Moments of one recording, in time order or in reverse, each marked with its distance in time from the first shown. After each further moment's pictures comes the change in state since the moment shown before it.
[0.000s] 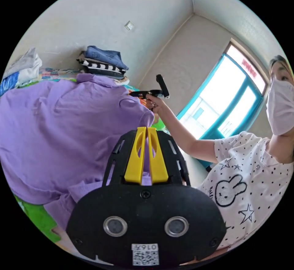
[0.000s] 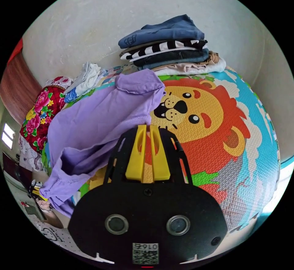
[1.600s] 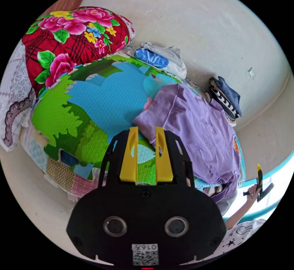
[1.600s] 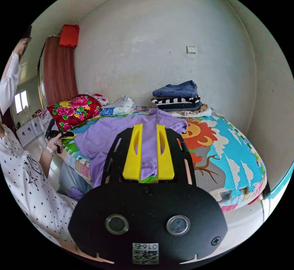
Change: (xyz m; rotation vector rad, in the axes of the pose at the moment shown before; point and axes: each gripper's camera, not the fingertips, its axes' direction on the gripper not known) left arm -0.112 0.133 -0.201 0.177 -0.817 -0.748; right arm -0.043 0.094 -0.361 0.542 -0.075 -0.461
